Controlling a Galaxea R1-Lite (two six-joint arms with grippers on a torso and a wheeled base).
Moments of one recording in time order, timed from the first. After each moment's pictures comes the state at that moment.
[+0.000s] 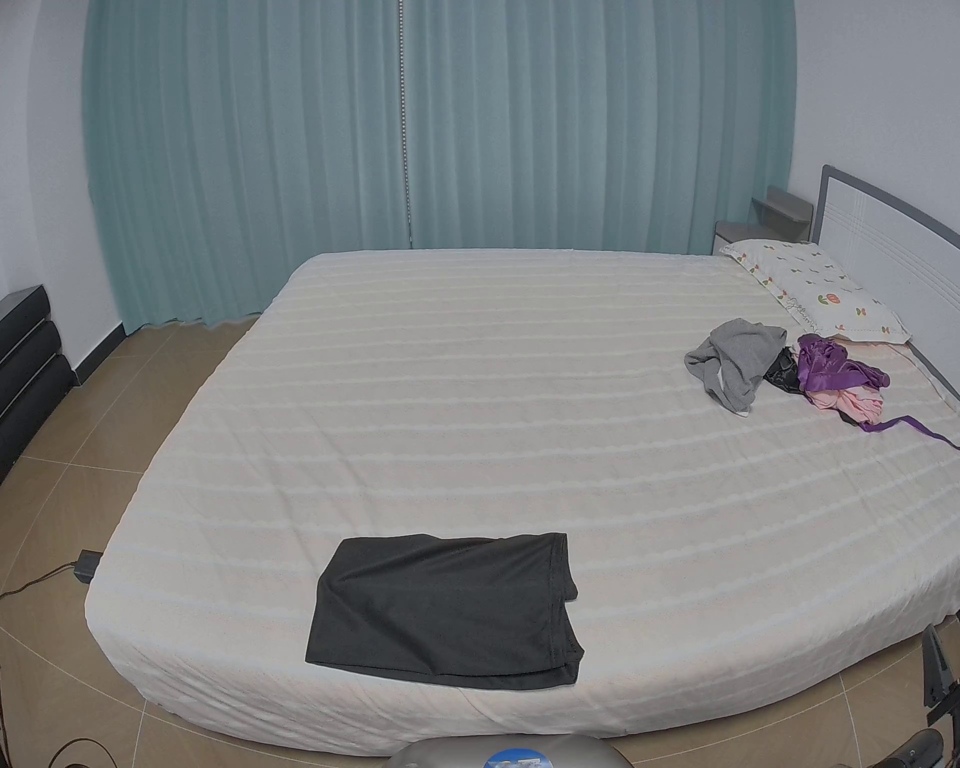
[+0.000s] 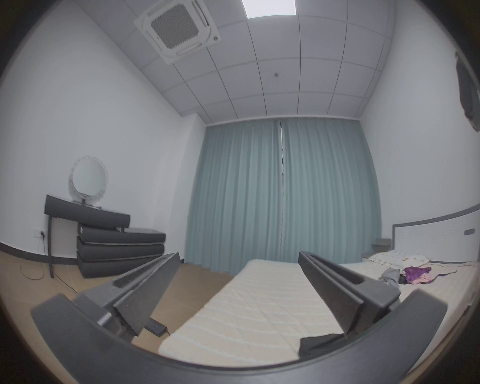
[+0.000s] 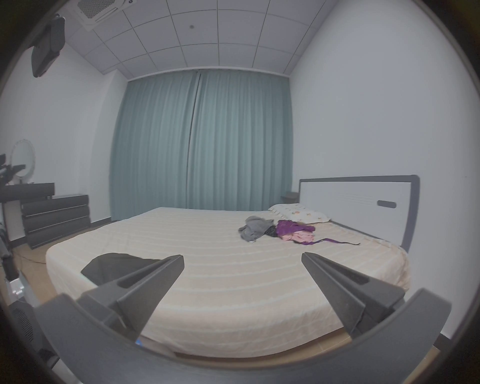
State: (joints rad) left arm -0.03 0.25 -0.14 -0.41 0.35 -0.01; right arm 0.02 0.06 -0.14 0.09 -0.11 -0.05
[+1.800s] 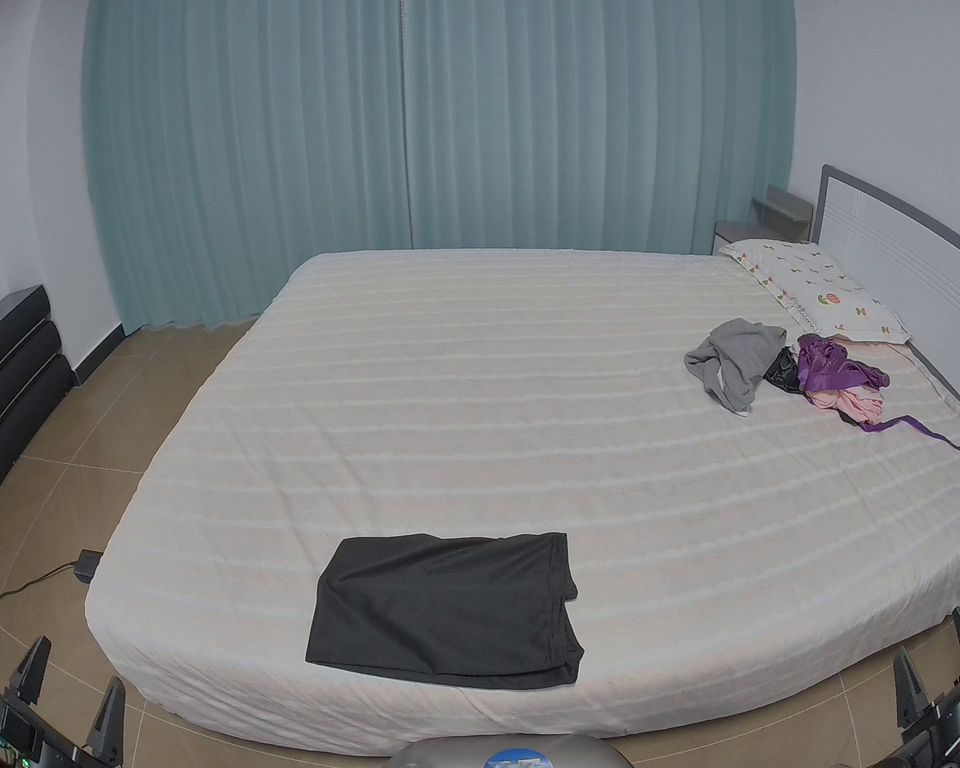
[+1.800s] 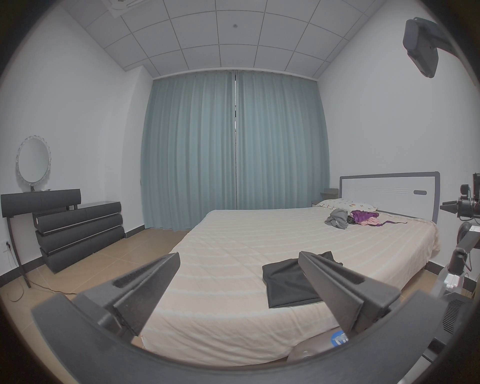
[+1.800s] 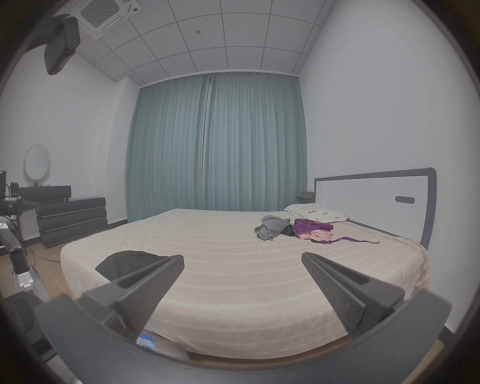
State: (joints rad) left arm 0.00 0.01 -0.02 0.01 -0.02 0.01; right arm 0.00 0.01 -0.02 0.00 0.01 -0.04
